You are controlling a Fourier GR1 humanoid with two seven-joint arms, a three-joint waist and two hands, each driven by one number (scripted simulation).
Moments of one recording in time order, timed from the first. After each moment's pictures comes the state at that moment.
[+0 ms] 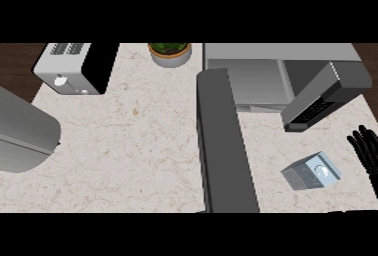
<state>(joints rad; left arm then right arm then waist) 0.61 0.06 0.24 -2.36 0.40 -0.36 -0.01 0.17 -0.23 -0.33 -1.64 -0.03 0.43 -0.31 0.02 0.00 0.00</state>
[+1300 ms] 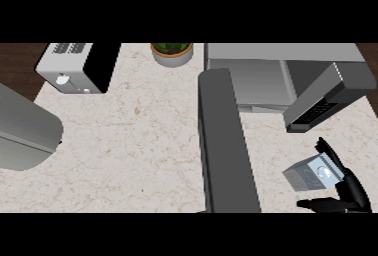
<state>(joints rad) 0.76 0.04 0.35 -2.34 0.50 -0.53 -0.10 -0.14 -0.30 -0.30 -0.65 0.28 0.24 -0.92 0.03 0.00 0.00</state>
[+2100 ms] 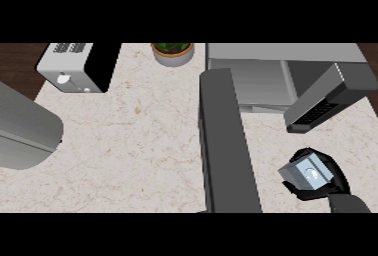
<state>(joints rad) 0.78 0.04 0.35 -2.33 0.56 -0.56 -0.09 -0.31 -0.29 -0.27 -0.42 0.28 0.23 -0.99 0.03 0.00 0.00</state>
